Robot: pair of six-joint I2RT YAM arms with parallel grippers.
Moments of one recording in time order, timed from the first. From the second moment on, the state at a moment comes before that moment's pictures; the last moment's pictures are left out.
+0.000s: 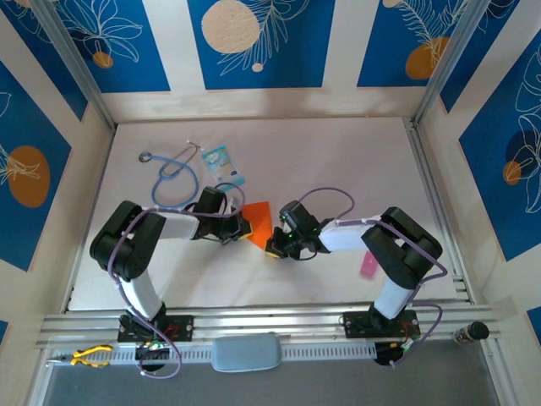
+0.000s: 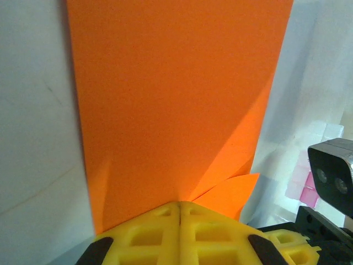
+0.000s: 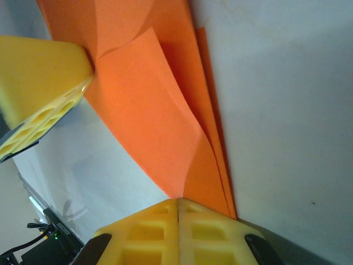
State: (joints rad) left arm -0.46 1.76 0.73 0.09 0.61 -0.82; right arm 0.76 1.69 0.72 0.00 -0.42 1.08
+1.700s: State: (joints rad) left arm -0.47 1.74 0.71 0.08 0.59 -0.84; right arm 0.71 1.47 0.57 -0.08 -0.42 0.99
